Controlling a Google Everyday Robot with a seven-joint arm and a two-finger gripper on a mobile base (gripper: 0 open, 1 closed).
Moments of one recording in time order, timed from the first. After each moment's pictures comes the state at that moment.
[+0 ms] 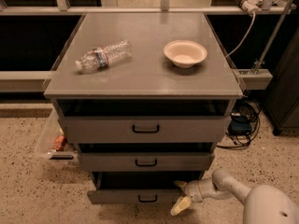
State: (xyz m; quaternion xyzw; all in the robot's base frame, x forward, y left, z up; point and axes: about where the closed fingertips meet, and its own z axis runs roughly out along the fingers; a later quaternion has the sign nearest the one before) arm 0.500 -0.127 0.222 -0.44 0.73 0.45 0.26
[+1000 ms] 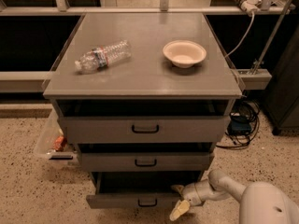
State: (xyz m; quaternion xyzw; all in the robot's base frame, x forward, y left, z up) arm 0.472 -0.115 0.218 -0.45 0.73 0.48 0.21
